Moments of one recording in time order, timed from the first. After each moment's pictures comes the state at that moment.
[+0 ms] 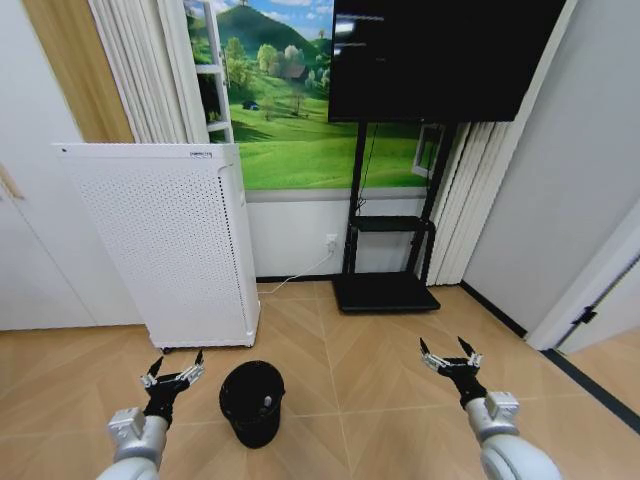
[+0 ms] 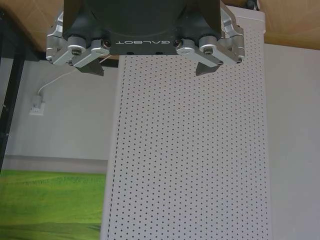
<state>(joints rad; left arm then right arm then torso) 1.64 -1.27 -0.73 -2.17 -0.44 0.17 -0.18 -1.59 1.05 0.71 2.03 0.41 -0.01 0.16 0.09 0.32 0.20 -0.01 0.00</state>
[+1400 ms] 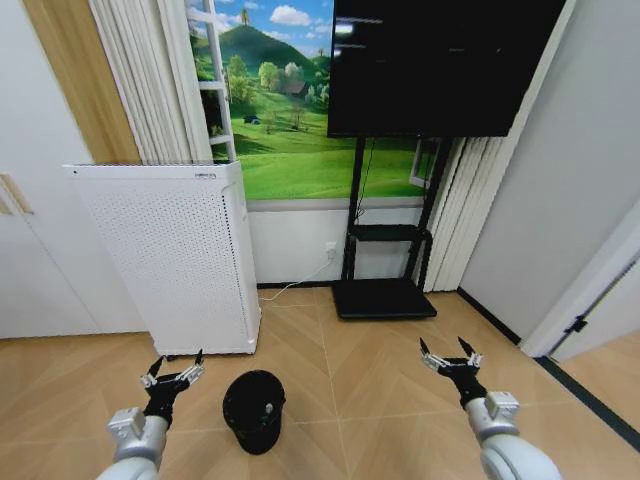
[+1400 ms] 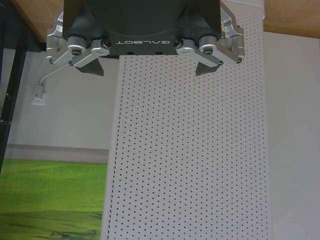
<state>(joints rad) 1.64 -1.27 -0.73 -2.17 -0.44 0.17 -0.18 -1.59 1.05 0.71 2.03 0.41 -0.01 0.16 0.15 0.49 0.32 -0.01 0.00</state>
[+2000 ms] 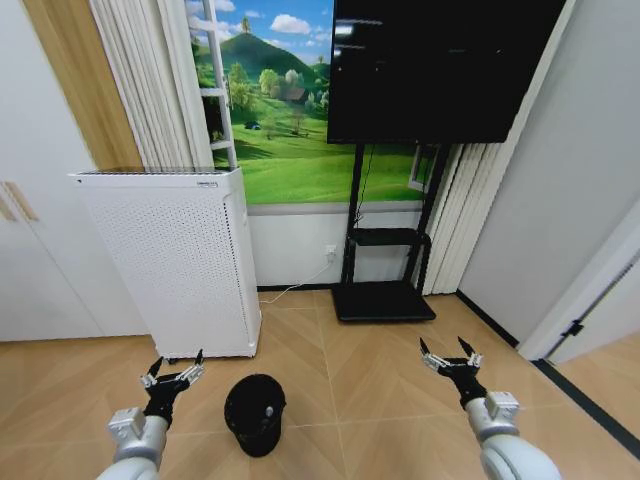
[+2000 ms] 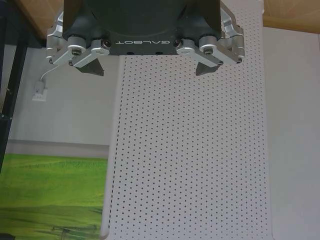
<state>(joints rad) 1.64 -1.27 -0.73 -2.17 -0.44 0.17 -0.18 -1.59 1.05 0.71 2.03 0.41 -0.01 0.16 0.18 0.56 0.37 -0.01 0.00</state>
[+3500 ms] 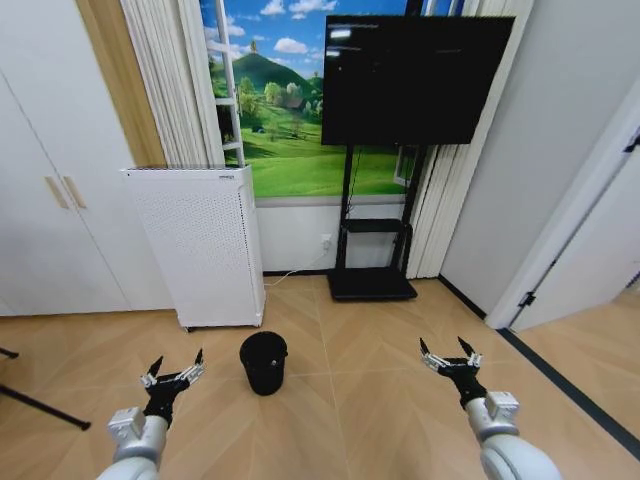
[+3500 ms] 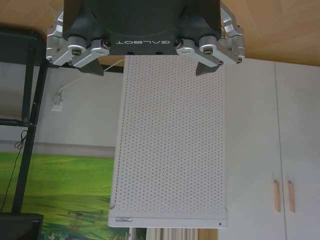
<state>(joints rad) 1.64 -1.27 -0.73 -2.17 -0.44 0.17 -0.18 -1.59 1.05 0.71 2.03 0.41 -0.01 0.16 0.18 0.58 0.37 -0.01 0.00</state>
